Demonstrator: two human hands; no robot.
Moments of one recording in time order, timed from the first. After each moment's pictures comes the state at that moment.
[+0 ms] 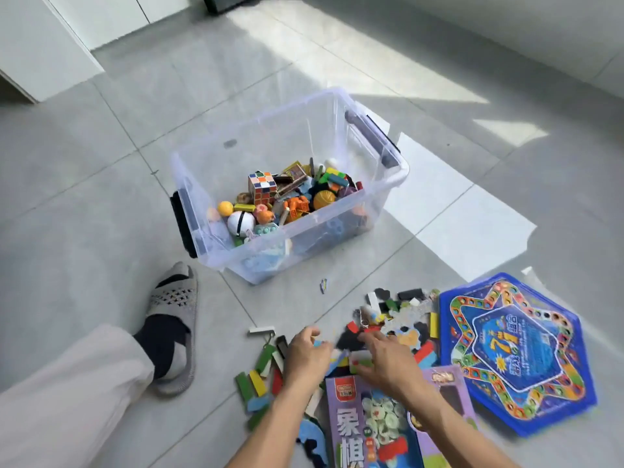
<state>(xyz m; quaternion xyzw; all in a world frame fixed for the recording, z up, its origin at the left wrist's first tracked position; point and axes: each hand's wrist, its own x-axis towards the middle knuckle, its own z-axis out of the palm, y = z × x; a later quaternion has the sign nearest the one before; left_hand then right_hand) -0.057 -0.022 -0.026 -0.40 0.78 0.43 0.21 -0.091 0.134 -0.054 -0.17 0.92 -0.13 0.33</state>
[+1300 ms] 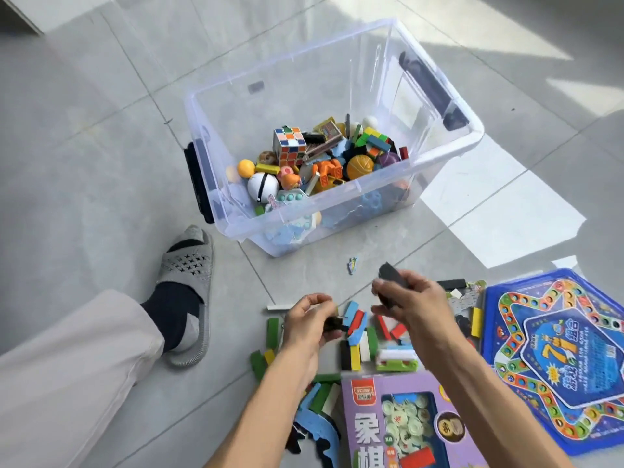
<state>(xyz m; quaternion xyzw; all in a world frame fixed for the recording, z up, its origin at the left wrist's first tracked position) -0.059 -0.055 -0.044 -0.52 0.49 0.69 0.08 -0.128 0.087 -0.008 0.19 0.63 -0.68 0.30</state>
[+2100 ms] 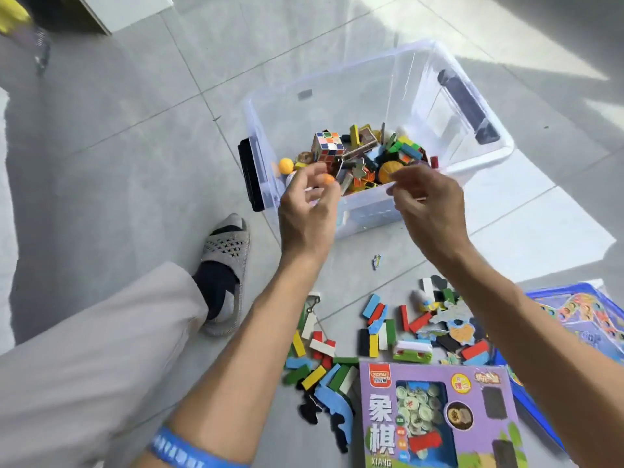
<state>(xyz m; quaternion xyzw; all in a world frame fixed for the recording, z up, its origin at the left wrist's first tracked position) -0.132 -0.116 0.085 -0.36 0.70 0.59 -0.17 -0.209 0.026 0.064 -0.13 0.84 -0.52 0.03</state>
